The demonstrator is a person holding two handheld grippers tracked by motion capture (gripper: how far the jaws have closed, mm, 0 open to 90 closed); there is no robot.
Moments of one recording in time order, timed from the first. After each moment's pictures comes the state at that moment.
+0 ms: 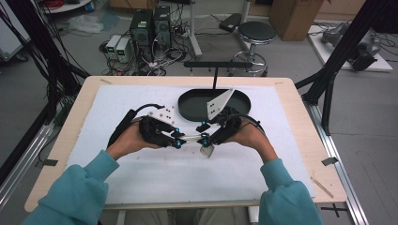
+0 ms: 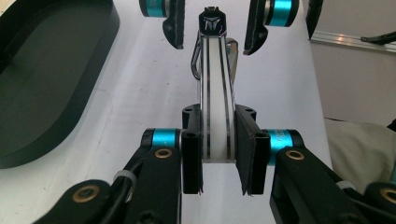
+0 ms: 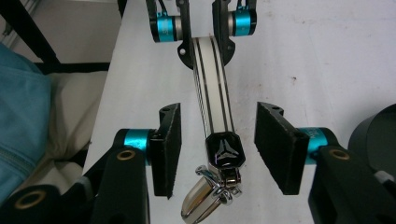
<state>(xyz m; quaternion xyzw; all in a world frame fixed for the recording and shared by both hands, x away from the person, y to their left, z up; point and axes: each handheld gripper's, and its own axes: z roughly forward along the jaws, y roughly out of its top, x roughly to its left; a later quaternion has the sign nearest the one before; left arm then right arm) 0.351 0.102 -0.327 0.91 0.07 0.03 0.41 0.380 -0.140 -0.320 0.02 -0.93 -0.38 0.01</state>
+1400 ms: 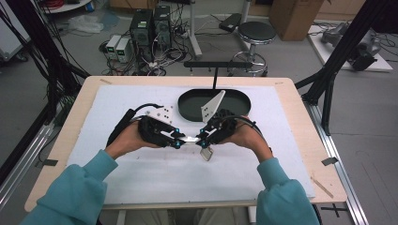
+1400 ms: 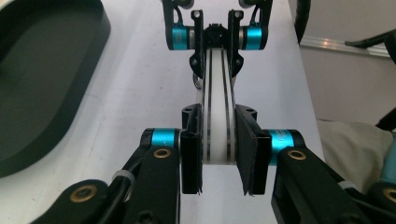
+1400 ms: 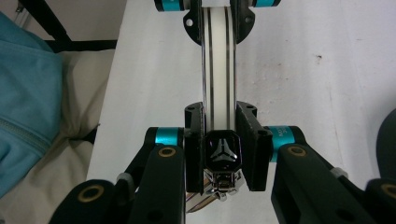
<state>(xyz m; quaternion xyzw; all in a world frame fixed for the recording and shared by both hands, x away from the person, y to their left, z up) 0.356 0.108 -0.331 0.90 0.05 0.03 0.43 0.382 -0.129 -0.327 0.03 -0.94 -0.33 0.03</state>
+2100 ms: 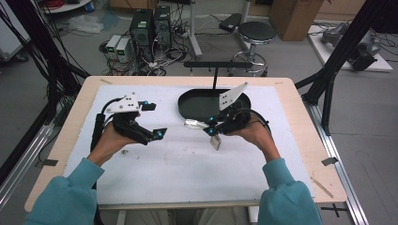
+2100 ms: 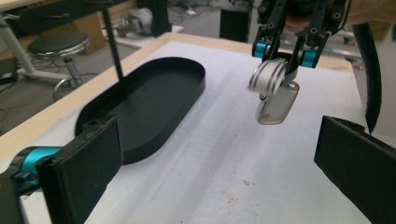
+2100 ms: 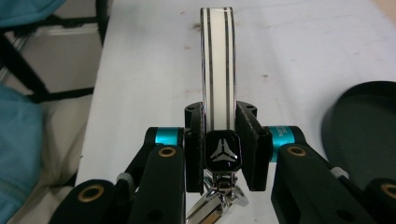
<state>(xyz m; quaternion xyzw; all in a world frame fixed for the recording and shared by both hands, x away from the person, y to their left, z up) 0.350 0.177 -0.328 0.79 0.19 0.15 0.57 0.393 -0.170 -0.315 -0.05 -0.90 -0.42 0.00</state>
